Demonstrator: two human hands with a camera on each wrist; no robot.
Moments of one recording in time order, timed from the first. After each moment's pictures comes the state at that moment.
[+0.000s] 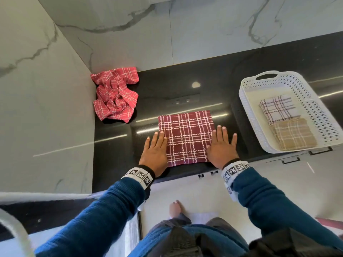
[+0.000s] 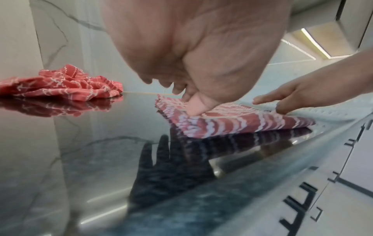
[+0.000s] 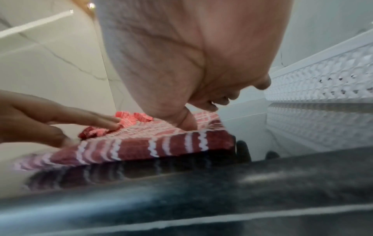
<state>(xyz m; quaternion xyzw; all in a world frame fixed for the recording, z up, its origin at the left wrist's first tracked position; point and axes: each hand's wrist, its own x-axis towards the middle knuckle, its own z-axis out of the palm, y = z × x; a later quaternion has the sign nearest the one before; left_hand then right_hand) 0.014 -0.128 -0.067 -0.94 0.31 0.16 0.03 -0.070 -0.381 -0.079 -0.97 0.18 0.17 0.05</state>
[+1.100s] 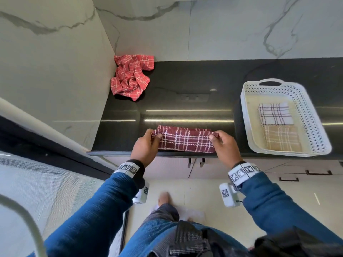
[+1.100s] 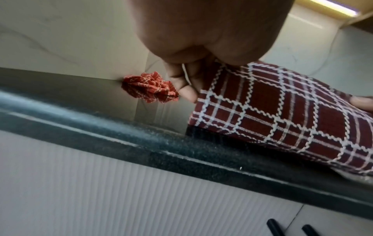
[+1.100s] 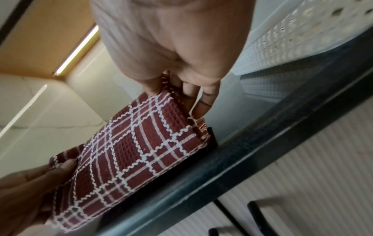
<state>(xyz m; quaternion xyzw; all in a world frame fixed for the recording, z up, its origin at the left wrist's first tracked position) -0.091 -0.125 -0.025 -0.92 0.06 0.06 -0.38 -0.149 -0.421 -0.024 -0.86 0.13 0.01 0.49</state>
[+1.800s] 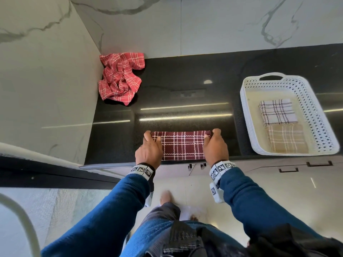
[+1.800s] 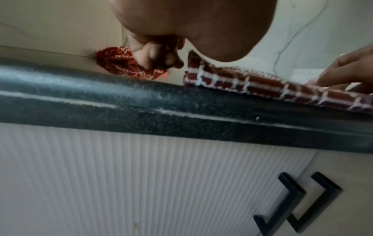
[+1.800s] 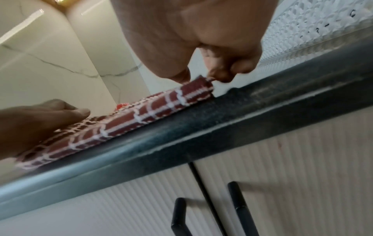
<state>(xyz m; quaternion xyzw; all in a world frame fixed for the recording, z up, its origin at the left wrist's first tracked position) -0.053 -0.159 -0.065 -0.98 -0.01 0.06 -0.20 -0.097 -0.386 -0.076 -0.92 0.28 -0.01 0.27</state>
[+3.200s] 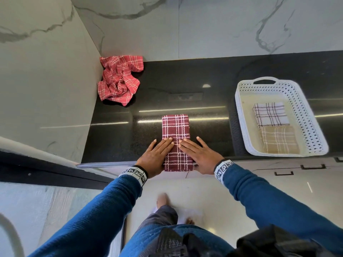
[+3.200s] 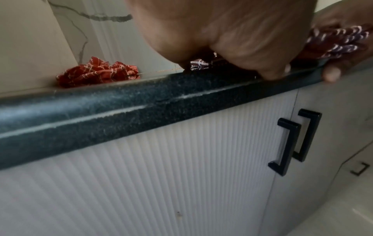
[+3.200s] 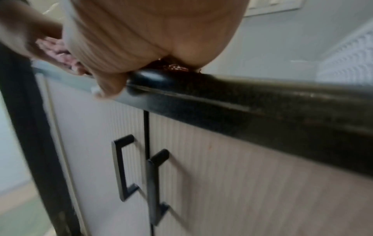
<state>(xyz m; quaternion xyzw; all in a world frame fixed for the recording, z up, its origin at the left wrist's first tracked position) -0.063 -0.145 -0.098 -0.91 0.39 0.15 -0.01 -0.110 -0.412 -0.096 -0.95 -0.28 0.14 0.08</state>
